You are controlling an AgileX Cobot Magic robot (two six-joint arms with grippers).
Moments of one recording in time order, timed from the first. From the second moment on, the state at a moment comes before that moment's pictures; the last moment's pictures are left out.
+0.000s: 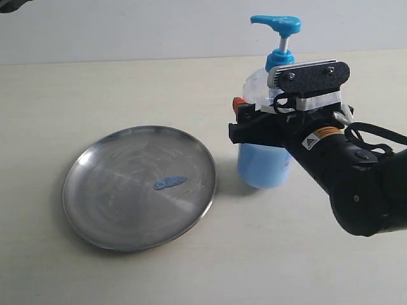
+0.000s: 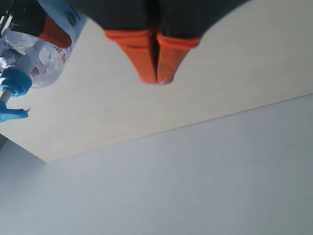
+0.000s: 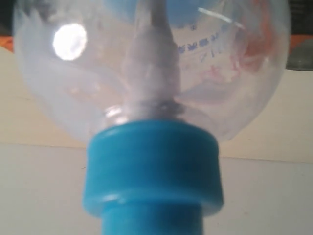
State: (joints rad) left arm -0.35 1.14 -0.90 -1.00 0.30 0.91; right arm 0.71 1.73 -0.51 0.54 -0.92 -0.18
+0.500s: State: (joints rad) left arm -0.35 1.14 -0.89 -1.01 0.28 0.91; right arm 0.70 1.77 -0.48 0.48 -0.96 -0.17
